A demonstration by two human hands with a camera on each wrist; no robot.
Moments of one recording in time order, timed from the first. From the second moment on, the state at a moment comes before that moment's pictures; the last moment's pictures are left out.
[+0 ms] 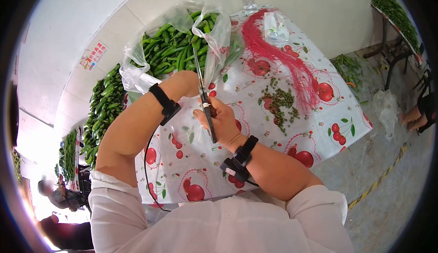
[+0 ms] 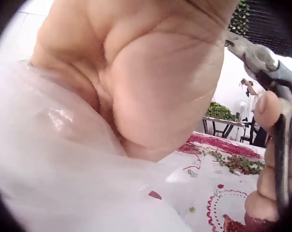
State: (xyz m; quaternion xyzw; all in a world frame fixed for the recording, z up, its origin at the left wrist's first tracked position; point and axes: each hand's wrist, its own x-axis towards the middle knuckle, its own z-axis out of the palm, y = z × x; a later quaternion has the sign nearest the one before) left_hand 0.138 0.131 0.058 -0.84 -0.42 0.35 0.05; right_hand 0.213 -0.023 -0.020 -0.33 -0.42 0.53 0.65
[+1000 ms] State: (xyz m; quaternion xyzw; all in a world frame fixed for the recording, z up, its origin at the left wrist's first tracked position) left_hand 0.064 0.127 0.028 -0.92 -0.37 -0.07 0.07; right_hand 0.213 -0.023 -0.017 -0.32 -0.38 0.56 0.66
